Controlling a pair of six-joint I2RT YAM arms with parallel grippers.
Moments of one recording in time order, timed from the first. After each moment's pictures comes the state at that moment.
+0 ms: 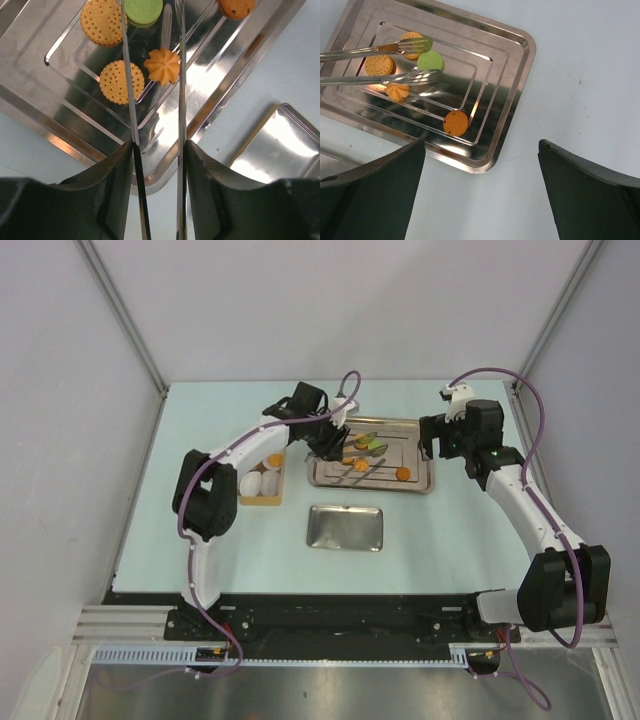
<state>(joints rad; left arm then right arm) -0.51 2.06 1.70 -0.53 0.43 0.27 0.14 1.33 1.07 -0.28 -0.12 -0.08</state>
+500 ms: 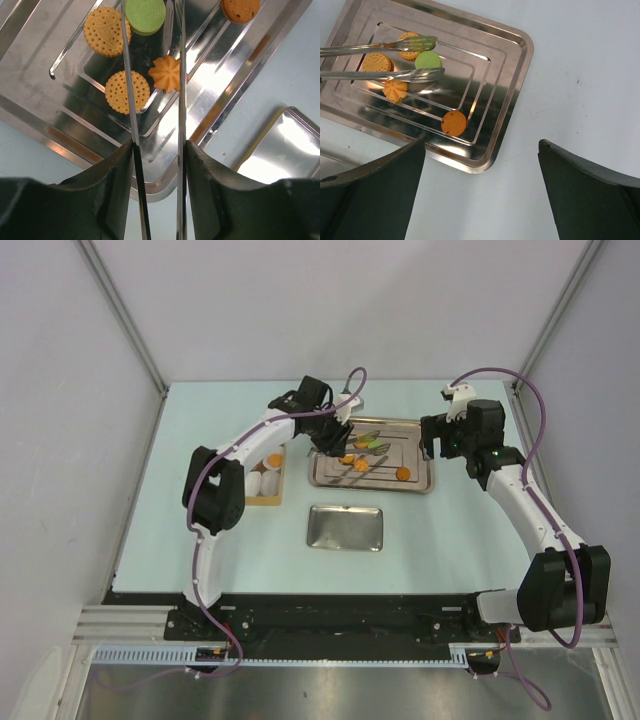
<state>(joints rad) -0.51 2.14 1.85 -0.63 0.43 0.31 0.13 1.33 1.07 -0.28 -0.12 -0.08</state>
